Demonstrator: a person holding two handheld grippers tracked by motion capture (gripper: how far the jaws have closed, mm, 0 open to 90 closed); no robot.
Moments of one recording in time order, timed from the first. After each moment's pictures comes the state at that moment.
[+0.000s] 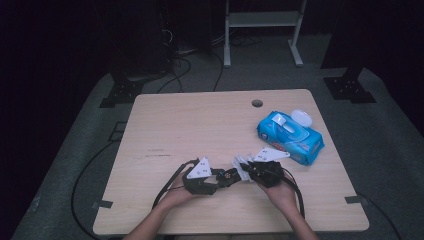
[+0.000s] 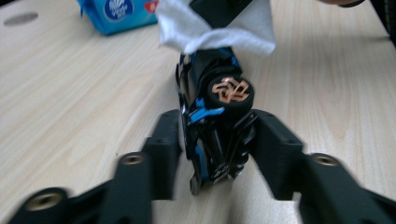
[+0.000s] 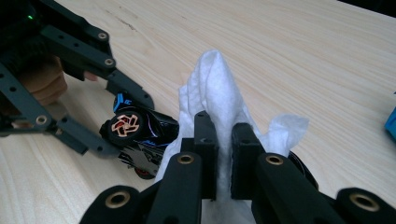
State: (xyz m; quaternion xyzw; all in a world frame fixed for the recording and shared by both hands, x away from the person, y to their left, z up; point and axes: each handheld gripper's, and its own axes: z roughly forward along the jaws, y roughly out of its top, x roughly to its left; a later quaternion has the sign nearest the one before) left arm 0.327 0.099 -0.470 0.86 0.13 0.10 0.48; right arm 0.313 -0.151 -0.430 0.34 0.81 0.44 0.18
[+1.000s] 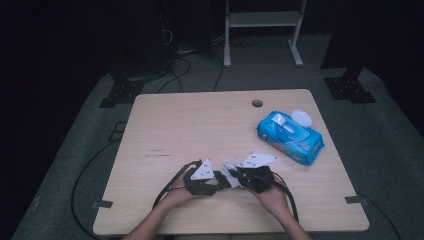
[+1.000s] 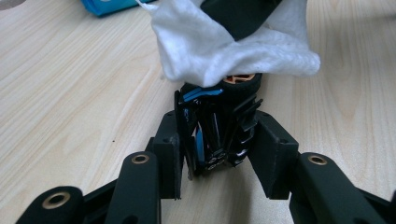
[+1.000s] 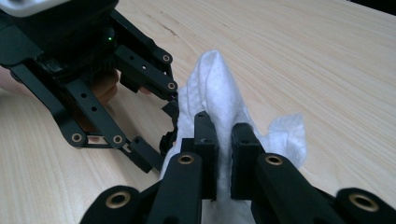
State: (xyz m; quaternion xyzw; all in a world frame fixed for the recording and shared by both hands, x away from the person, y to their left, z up) left arm 0.326 0.096 -0.472 0.88 0.11 0.11 0.45; right arm 0.301 -0.124 -0.428 0.30 0.83 0.45 0.16
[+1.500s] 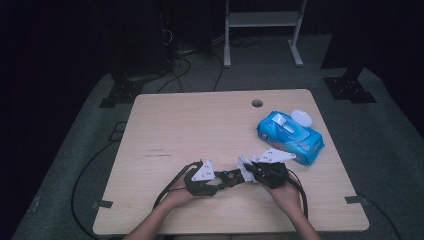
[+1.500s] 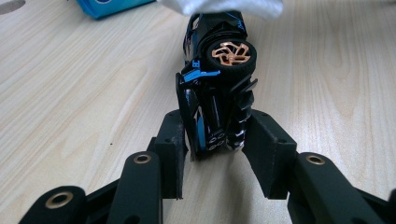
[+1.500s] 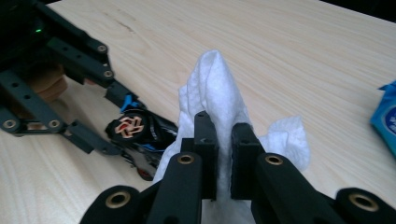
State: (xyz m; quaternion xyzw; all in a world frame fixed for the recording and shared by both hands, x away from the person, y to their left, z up) left arm 0.324 0.094 -0.472 0.88 0.10 0.12 0.45; right arm 0.307 -0.161 -0.428 0.34 0.81 0.45 0.18
